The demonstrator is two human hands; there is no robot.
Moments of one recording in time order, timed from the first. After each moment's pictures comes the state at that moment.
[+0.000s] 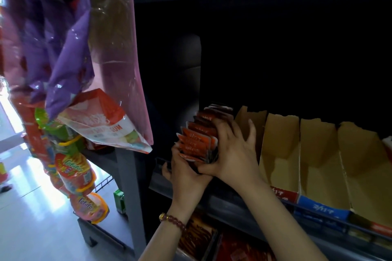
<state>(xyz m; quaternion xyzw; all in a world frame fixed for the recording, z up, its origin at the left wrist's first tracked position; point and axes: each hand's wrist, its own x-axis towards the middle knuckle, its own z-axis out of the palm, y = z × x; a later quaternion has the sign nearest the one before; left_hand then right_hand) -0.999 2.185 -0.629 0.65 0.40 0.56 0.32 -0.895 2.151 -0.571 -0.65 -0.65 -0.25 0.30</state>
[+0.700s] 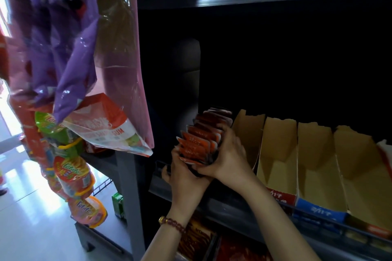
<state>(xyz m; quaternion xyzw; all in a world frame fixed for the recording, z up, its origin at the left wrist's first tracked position) -1.000 2.183 -0.626 0.66 0.40 0.55 0.33 -0.896 2.154 -0.576 -0.61 -0.65 -0.02 0.46</state>
